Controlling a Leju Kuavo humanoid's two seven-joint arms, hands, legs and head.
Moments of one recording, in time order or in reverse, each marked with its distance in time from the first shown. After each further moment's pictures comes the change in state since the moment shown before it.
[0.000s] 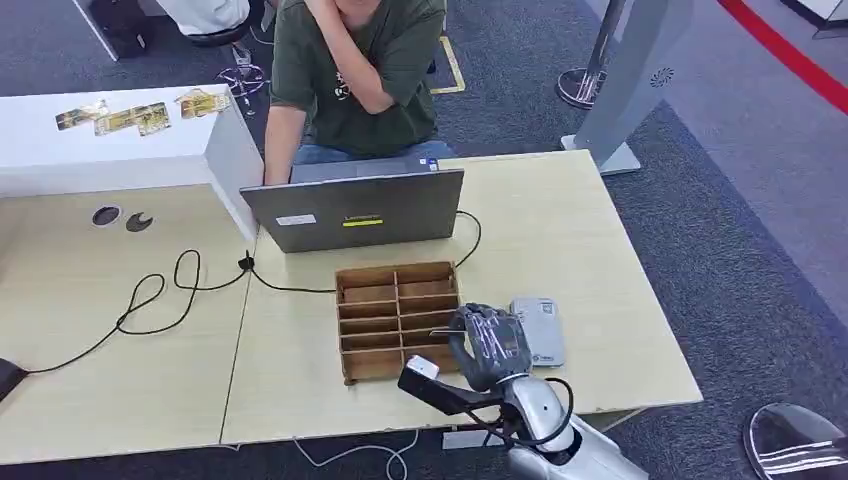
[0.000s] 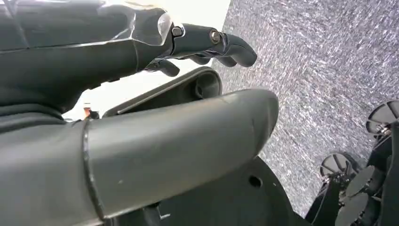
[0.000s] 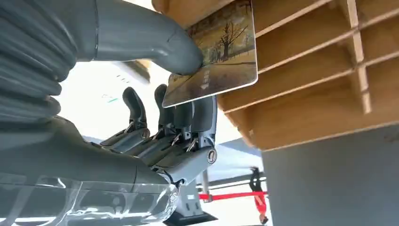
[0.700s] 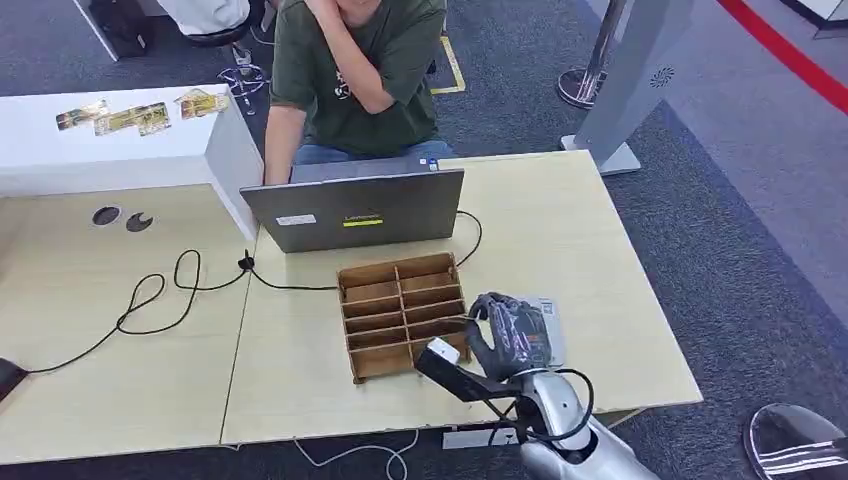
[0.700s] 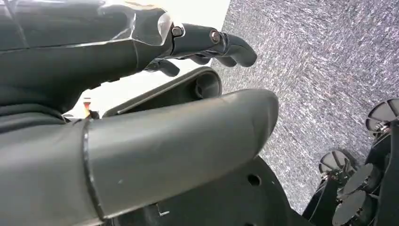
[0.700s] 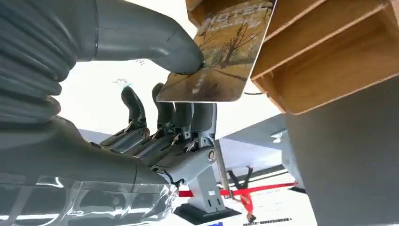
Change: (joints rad) left arm 0.000 0.000 0.015 0.000 0.000 -0.002 0.000; right arm 0.054 -0.007 -0.106 -0.076 0.000 -0.007 0.007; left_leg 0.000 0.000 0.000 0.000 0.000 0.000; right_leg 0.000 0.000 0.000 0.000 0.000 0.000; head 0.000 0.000
